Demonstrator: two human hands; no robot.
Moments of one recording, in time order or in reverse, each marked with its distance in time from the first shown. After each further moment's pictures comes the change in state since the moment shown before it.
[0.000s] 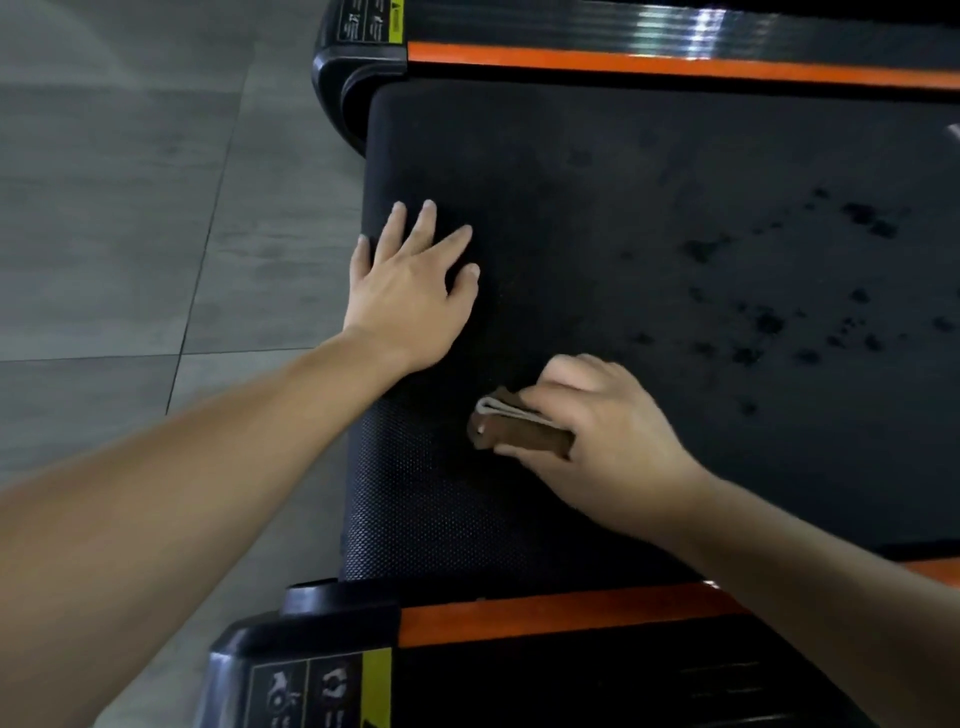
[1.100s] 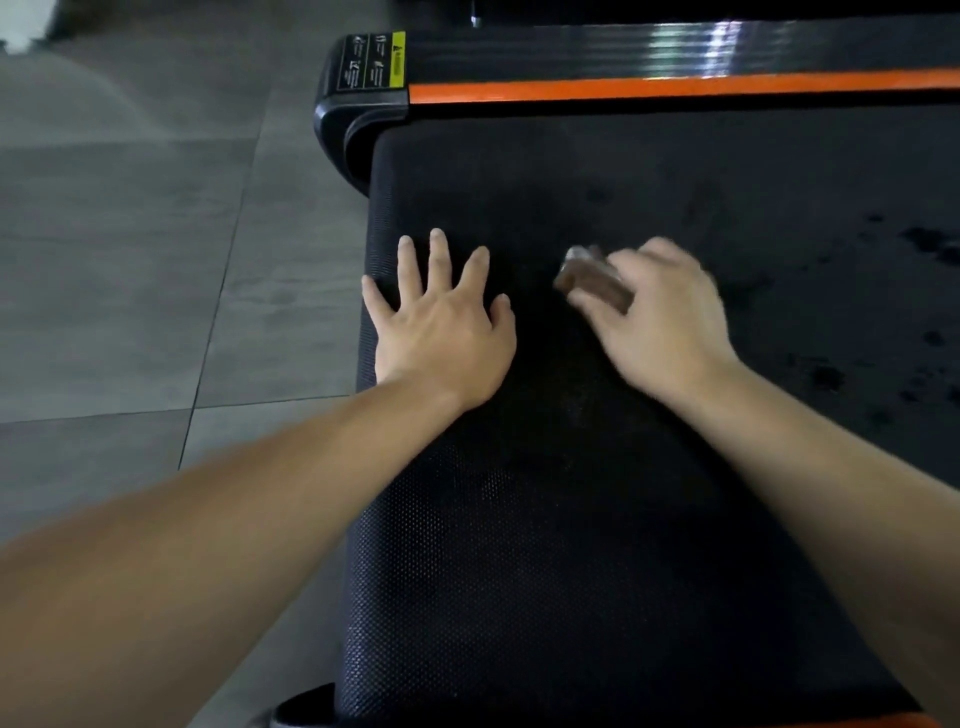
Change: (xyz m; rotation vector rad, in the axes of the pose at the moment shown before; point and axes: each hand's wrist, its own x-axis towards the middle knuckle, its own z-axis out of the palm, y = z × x) left_hand 0.032 0.027 0.009 0.128 -0.031 -0.116; right_hand 0.105 0.104 -0.025 -0.202 0.288 0.319
